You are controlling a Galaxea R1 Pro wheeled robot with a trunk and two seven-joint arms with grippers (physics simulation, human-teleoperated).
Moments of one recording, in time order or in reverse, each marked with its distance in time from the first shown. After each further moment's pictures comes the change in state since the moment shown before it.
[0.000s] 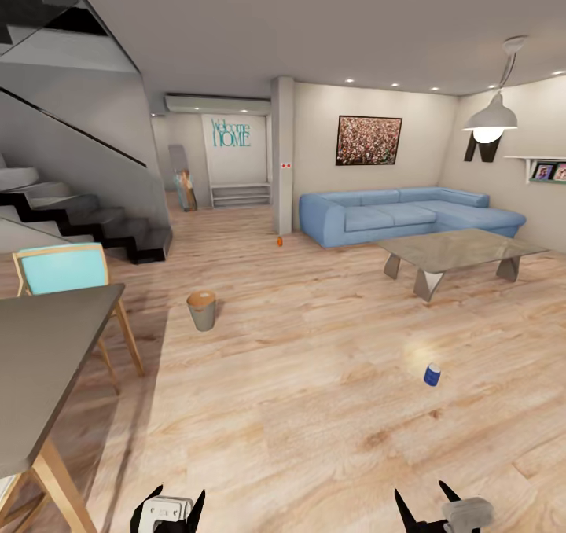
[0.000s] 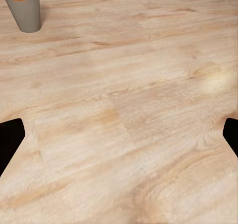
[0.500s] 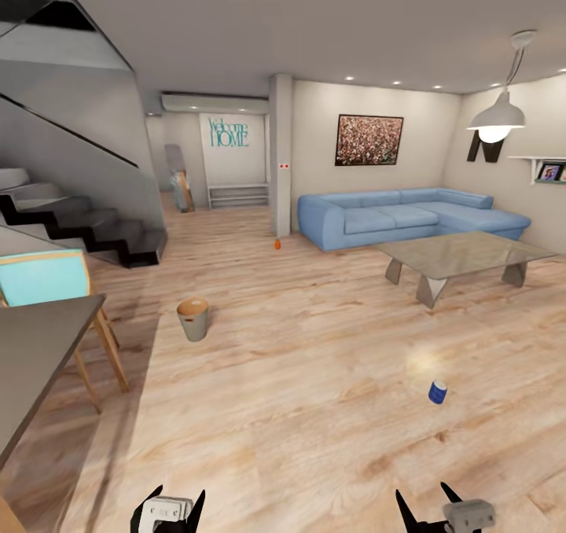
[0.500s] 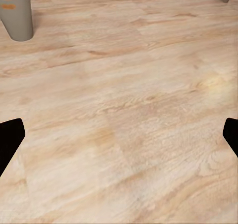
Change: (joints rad) left arm 0.000 0.000 0.000 0.000 0.000 0.000 0.000; right arm 0.000 0.001 0.000 0.005 -0.001 0.001 -0.017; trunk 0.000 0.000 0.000
